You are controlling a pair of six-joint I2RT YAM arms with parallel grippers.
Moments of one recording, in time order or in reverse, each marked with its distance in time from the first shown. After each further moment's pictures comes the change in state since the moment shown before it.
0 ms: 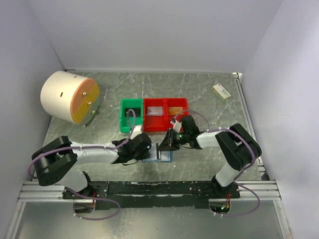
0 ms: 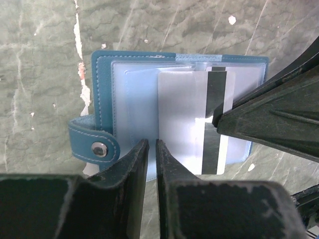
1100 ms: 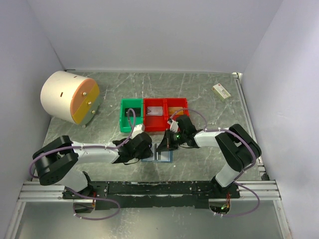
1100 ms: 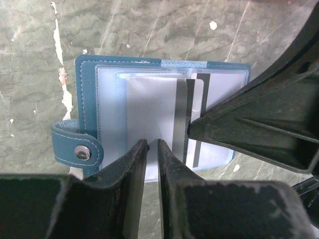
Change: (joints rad) left arm 0.000 0.002 -0.006 0.053 0.016 -0.015; right arm 0.054 0.005 0.053 -0.104 0.068 -0.066
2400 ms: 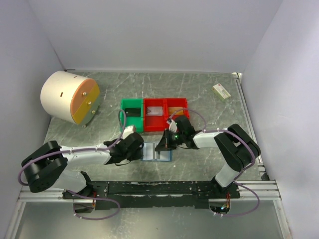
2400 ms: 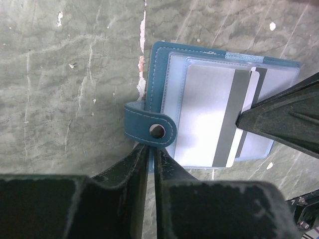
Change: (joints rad) left arm 0.071 -0.118 -0.080 -0.113 0.014 0.008; right arm 0.025 -0.008 -0.011 0.060 0.042 0.043
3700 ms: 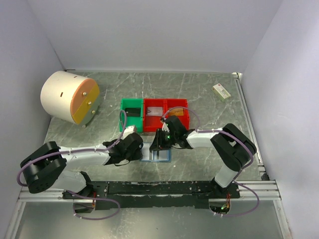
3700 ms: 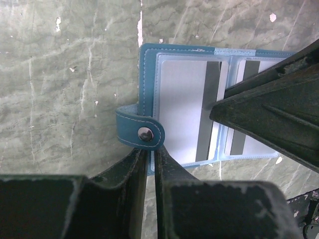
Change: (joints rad) left arm 0.001 -0.020 -0.021 0.019 0.006 0.056; right arm 0.118 0.030 0.098 -0.096 0.206 -0.028
